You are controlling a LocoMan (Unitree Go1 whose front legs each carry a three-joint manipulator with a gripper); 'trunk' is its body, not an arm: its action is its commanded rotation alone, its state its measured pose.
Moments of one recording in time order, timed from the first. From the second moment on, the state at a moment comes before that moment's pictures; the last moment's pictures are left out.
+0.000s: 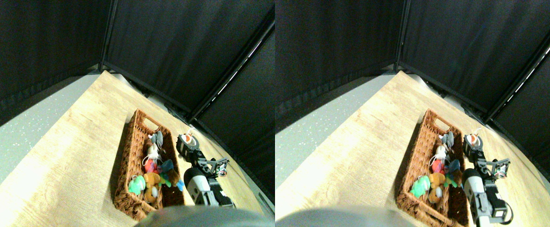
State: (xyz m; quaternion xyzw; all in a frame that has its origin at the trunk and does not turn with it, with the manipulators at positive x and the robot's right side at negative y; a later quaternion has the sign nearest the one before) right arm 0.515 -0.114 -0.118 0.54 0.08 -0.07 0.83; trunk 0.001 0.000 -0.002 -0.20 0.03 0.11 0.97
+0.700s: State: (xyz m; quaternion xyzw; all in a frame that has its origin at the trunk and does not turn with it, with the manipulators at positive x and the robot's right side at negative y) right arm 0.515 -0.105 -0.123 0.54 0.14 -0.04 0.83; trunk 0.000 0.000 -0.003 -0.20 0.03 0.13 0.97
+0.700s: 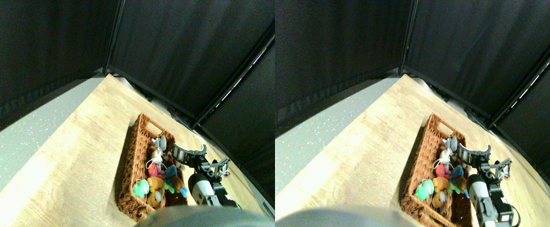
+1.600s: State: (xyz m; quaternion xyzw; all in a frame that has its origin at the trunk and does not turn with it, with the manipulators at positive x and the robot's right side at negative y) right arm 0.486 -0.227 -0.119 0.49 -0.02 -0.15 0.86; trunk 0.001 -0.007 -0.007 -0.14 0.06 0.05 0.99
